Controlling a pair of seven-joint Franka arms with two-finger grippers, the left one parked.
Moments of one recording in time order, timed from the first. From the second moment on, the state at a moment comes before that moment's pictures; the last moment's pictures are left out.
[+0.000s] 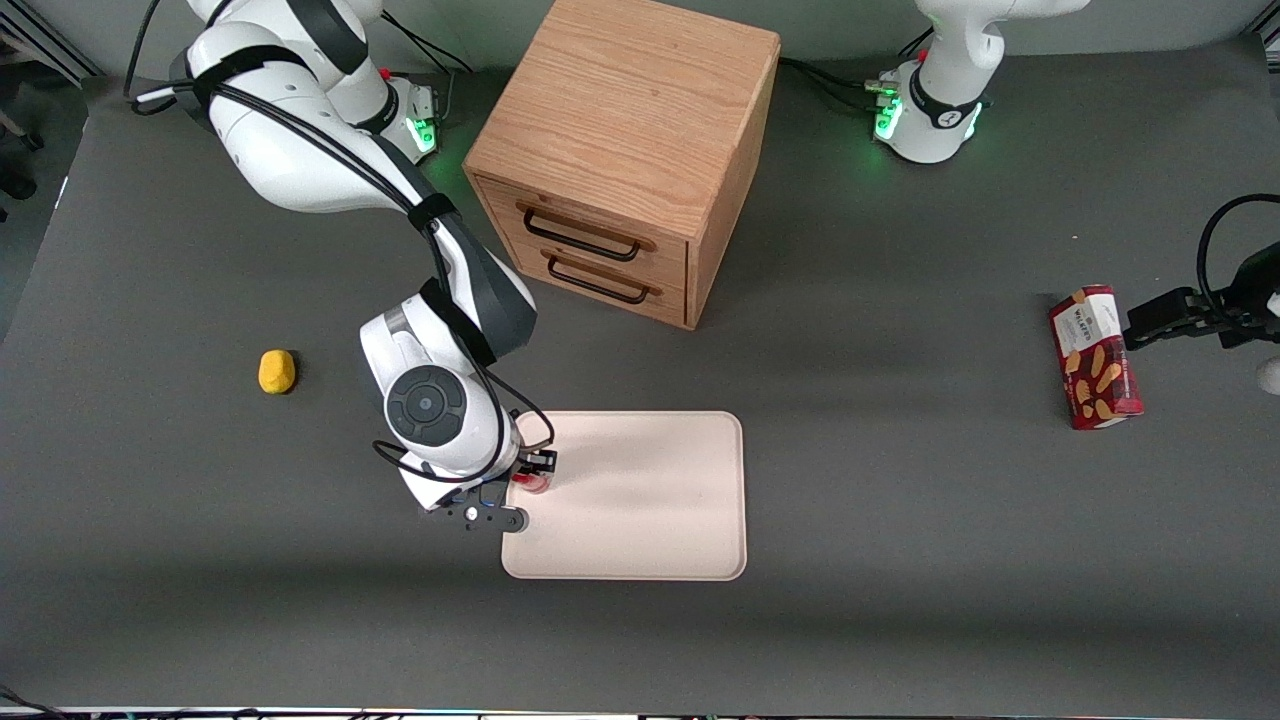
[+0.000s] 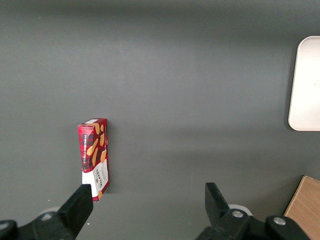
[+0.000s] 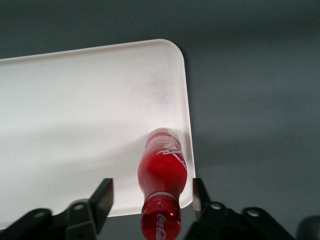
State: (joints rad) arm 0.31 0.84 0.24 -1.08 -0.19 1.87 0.69
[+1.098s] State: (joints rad) arm 0.31 0.67 0.25 -1.10 -0.19 1.72 0.69
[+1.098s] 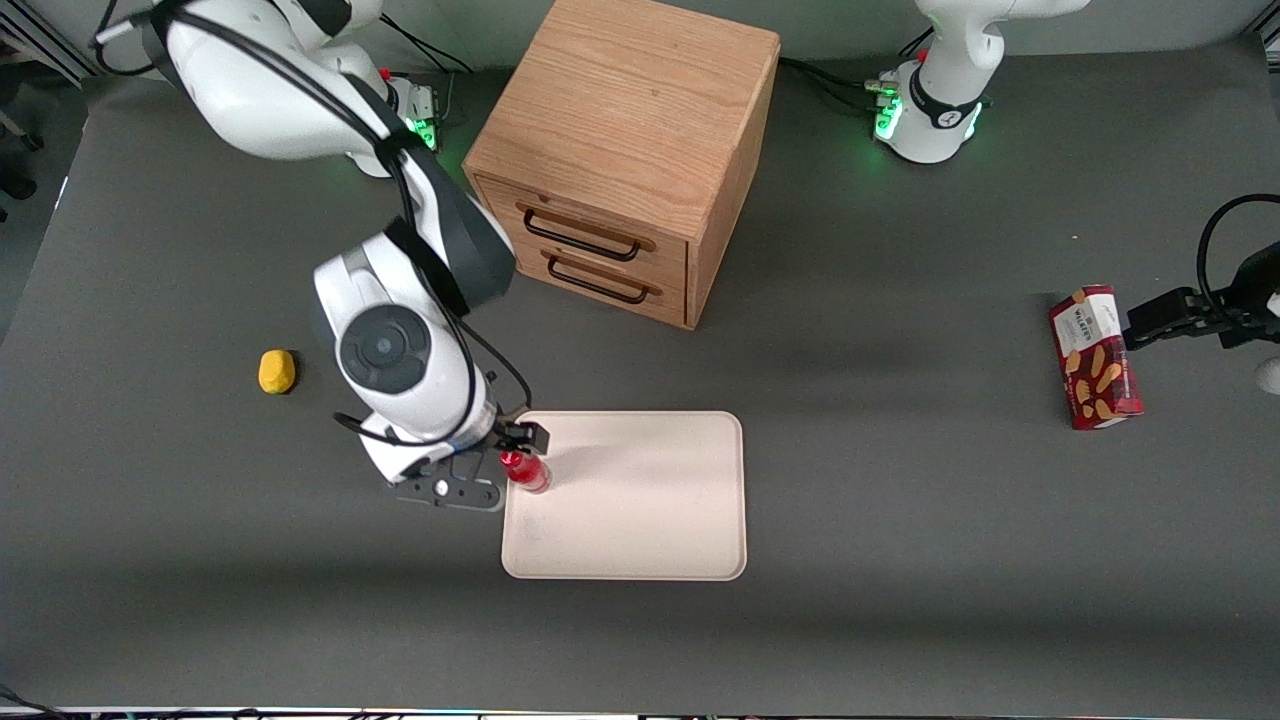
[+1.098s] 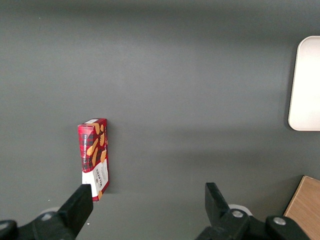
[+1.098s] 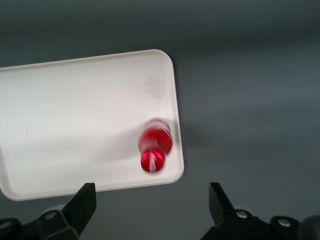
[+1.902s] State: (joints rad) arm 0.06 0.11 0.24 -1.43 -0.02 1.48 0.33
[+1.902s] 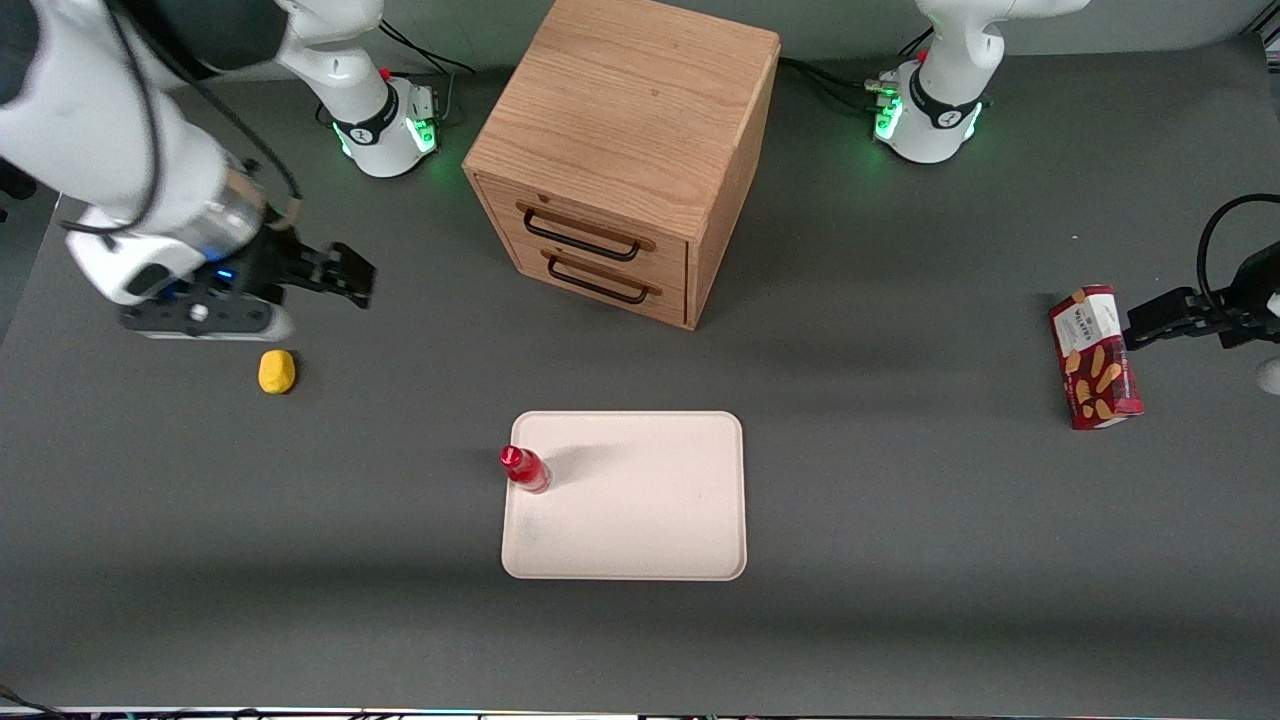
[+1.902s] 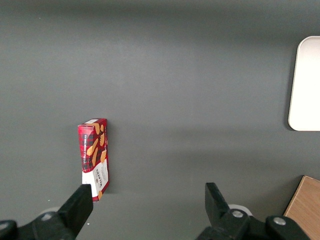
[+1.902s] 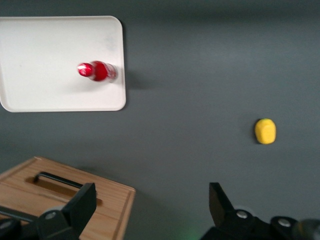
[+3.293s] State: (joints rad) arm -0.03 -0.02 -0.03 -1.59 -0.01 1.57 -0.11
